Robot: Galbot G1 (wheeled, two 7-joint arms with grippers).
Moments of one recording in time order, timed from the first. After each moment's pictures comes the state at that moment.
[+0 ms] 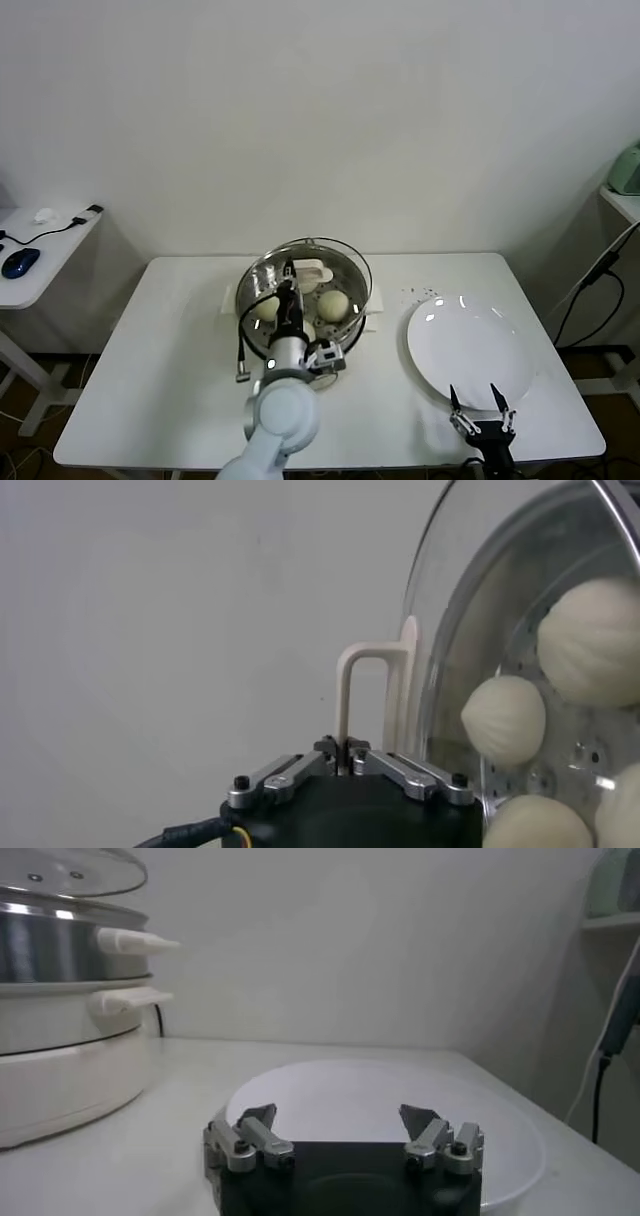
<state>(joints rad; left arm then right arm) 1.11 -1.53 -0.02 -1.90 1.55 0.61 0.21 -1.66 1.33 0.61 1.70 0.21 0.31 -0.03</state>
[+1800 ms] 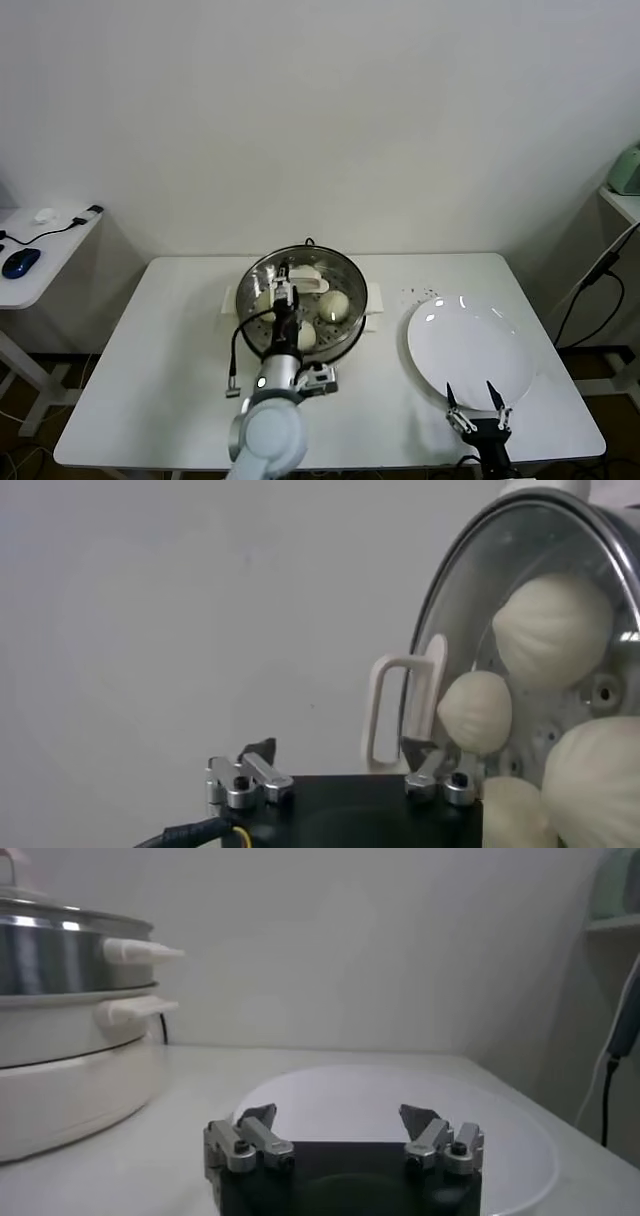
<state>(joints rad) 1.19 -1.47 -0.04 -1.97 1.50 0.54 0.18 -1.65 1.34 0.60 1.71 0.21 0.30 -0.03</state>
